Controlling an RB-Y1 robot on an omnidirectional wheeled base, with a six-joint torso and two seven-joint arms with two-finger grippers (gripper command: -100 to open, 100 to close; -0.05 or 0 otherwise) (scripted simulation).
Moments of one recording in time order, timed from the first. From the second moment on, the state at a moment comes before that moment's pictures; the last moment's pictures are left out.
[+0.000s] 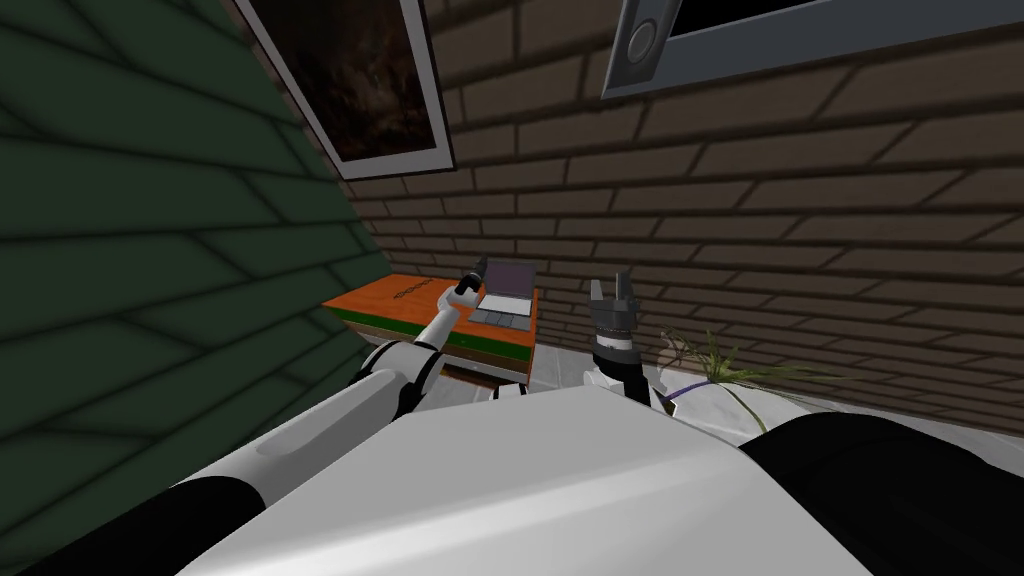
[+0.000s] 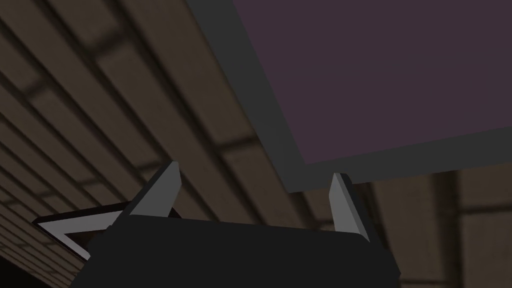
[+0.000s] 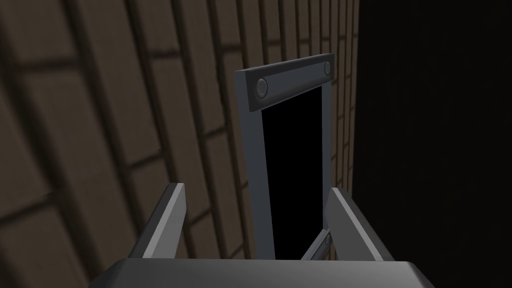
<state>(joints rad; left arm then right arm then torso) -0.88 0.18 -0.15 -0.88 0.05 -0.08 -0.15 0.55 0.04 -0.02 -2.33 0.07 -0.64 -0.14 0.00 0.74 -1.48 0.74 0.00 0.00</state>
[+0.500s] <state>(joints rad) -0.96 0.19 -0.20 -0.76 0.04 -0.02 -0.16 0.55 0.04 -0.02 -2.33 0.07 -0.64 -0.14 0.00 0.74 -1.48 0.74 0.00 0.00</state>
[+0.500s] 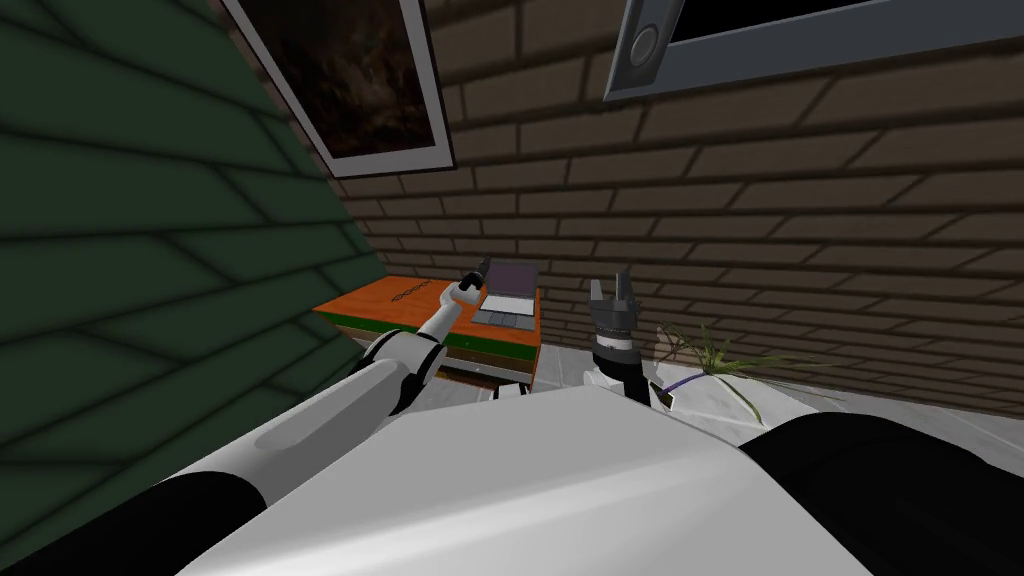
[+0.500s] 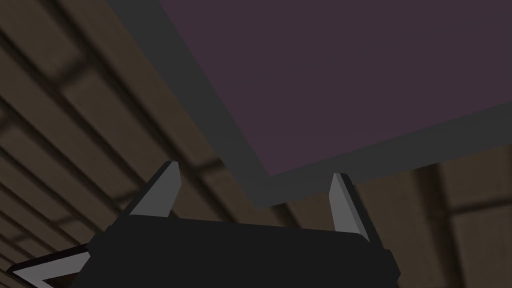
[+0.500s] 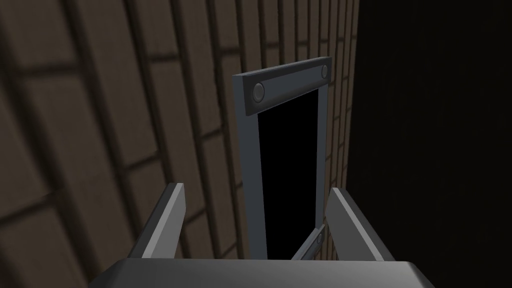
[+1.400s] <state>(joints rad) -1.08 0.21 -0.25 -0.63 0.04 0.06 -0.17 0.55 0.04 -0.02 -2.33 0.07 -0.64 -0.14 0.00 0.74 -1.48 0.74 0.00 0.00</state>
